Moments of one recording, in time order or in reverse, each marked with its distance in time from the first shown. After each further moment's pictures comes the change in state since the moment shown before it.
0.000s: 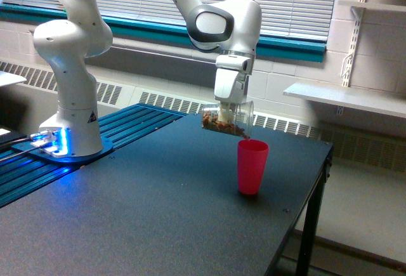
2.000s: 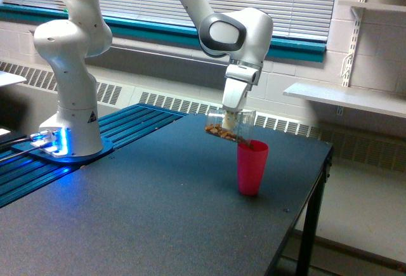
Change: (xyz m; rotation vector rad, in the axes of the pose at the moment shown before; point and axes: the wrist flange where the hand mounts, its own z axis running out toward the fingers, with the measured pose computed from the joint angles) arm -0.011 -0.031 0.017 -0.063 -0.075 -0.064
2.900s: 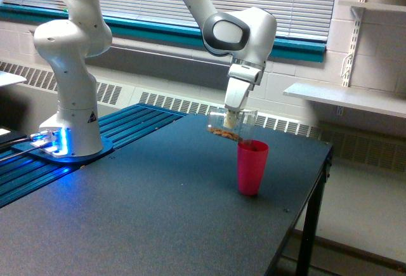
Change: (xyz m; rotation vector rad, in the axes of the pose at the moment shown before) arm 0.001 -0.005 -0.003 -0.014 -0.021 -0.008
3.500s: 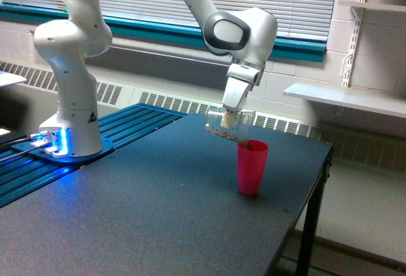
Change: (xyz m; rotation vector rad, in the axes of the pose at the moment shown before) arm -0.001 0.003 0.001 -0.020 -0.021 0.007
